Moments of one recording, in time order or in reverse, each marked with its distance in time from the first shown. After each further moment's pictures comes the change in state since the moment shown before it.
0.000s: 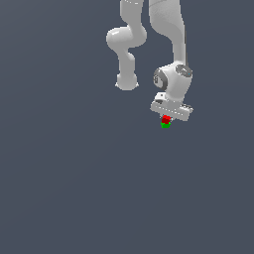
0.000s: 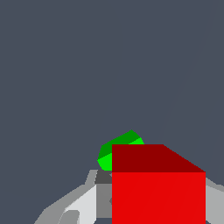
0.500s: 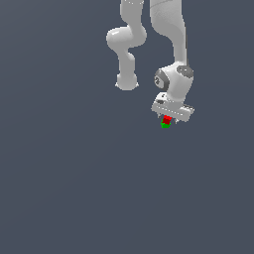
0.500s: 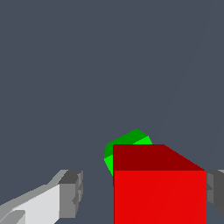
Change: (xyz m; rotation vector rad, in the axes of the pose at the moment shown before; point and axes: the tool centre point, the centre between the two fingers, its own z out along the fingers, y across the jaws) arm -0.002 -0.005 0.002 0.000 0.001 0.001
